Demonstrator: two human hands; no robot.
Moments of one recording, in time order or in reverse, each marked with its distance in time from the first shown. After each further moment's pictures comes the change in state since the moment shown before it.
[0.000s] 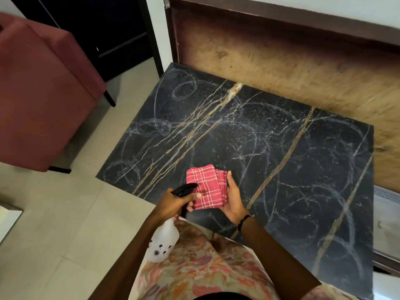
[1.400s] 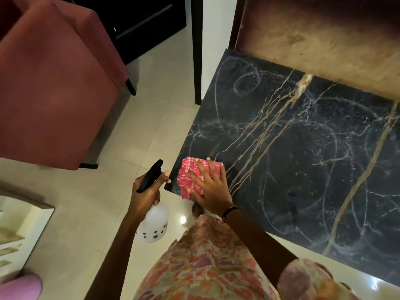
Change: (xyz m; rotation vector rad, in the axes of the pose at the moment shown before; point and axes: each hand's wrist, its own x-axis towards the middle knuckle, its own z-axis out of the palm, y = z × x) left_hand 0.009 -0.032 -0.291 -0.184 0.321 0.227; right_hand 0.137 0.132 0.219 -2.151 0.041 -0.725
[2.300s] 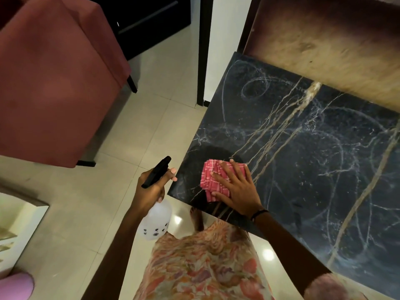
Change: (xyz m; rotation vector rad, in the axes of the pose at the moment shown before) left_hand 0.025 0.013 -0.006 -0.023 -0.081 -0.021; right_hand -0.006 0.071 -0.006 -0.103 0.032 -0.045
